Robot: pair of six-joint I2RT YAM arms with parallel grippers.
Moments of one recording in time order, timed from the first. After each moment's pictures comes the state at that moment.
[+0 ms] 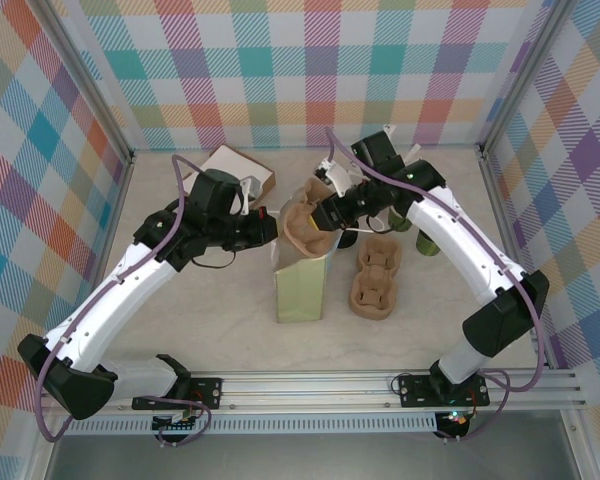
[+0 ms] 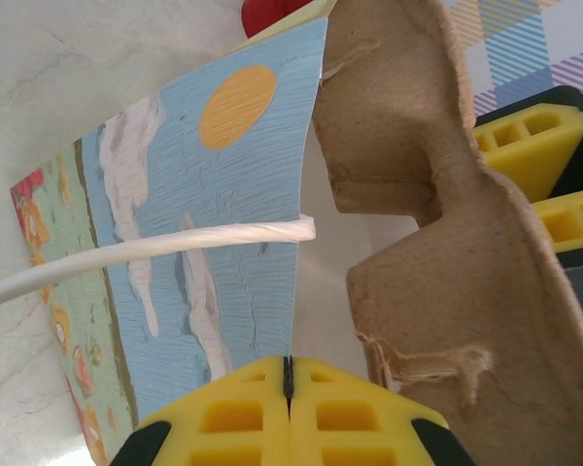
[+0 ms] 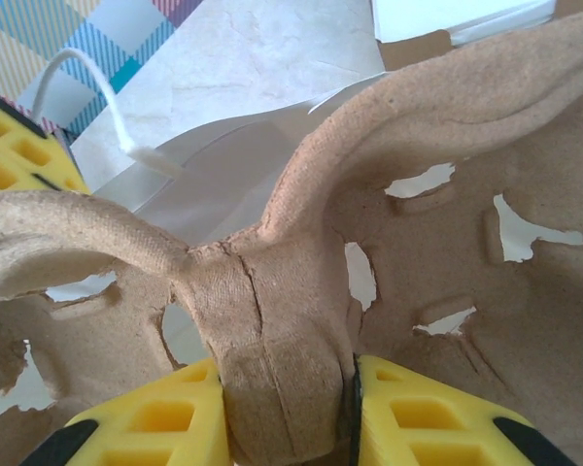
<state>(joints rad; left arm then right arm) -0.62 1.24 1.38 -0.85 0.25 -0.71 0.56 1.61 1.71 -1.03 -0.56 -0.07</state>
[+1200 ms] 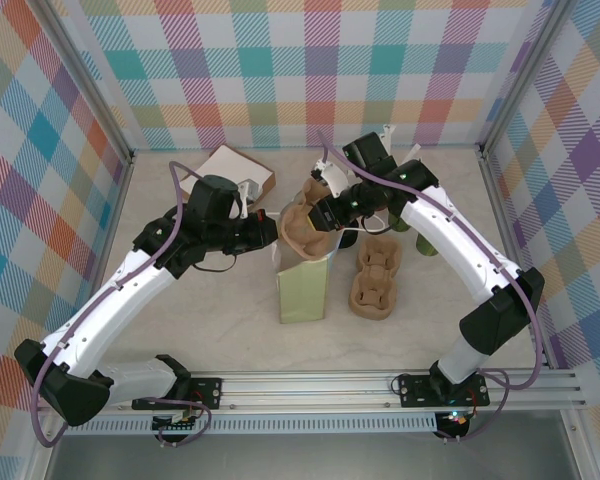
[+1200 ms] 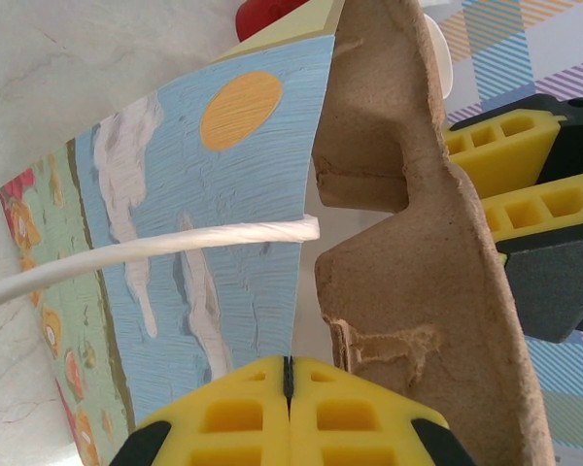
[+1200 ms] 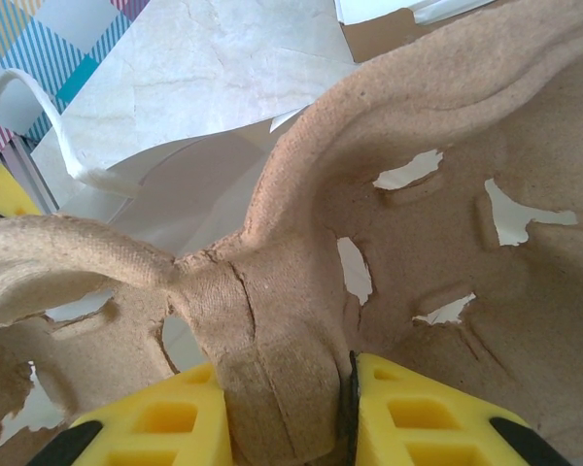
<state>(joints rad) -0.62 1.21 1.32 -0.79 0.24 -0.75 0.60 1.63 1.74 -1.05 -0.46 0.01</state>
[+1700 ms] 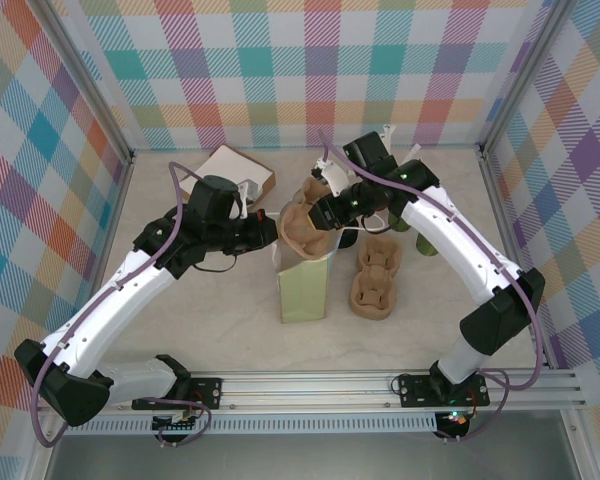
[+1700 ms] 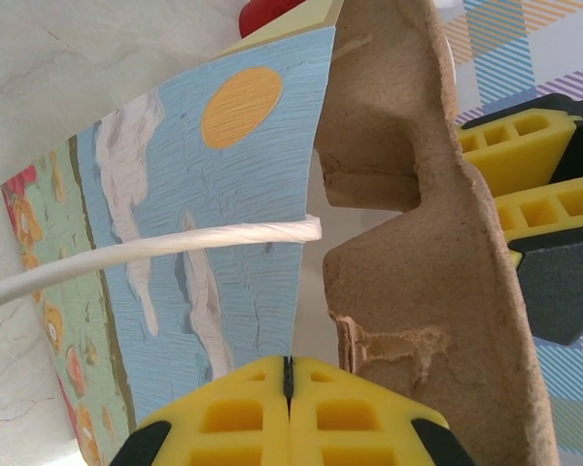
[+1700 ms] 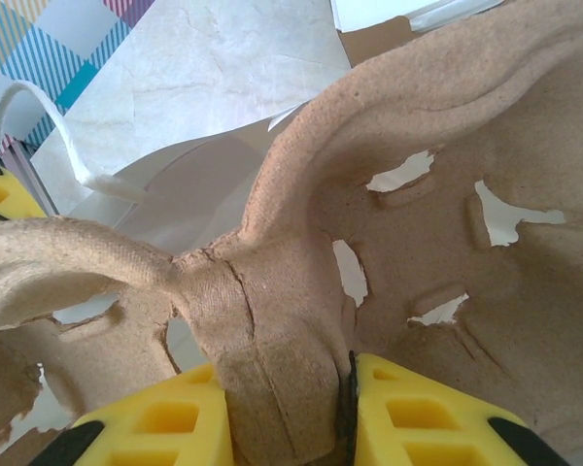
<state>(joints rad) -0.62 1.21 1.31 -0.79 0.24 -0.76 0.60 1.62 1.74 -1.04 -0.45 0.01</state>
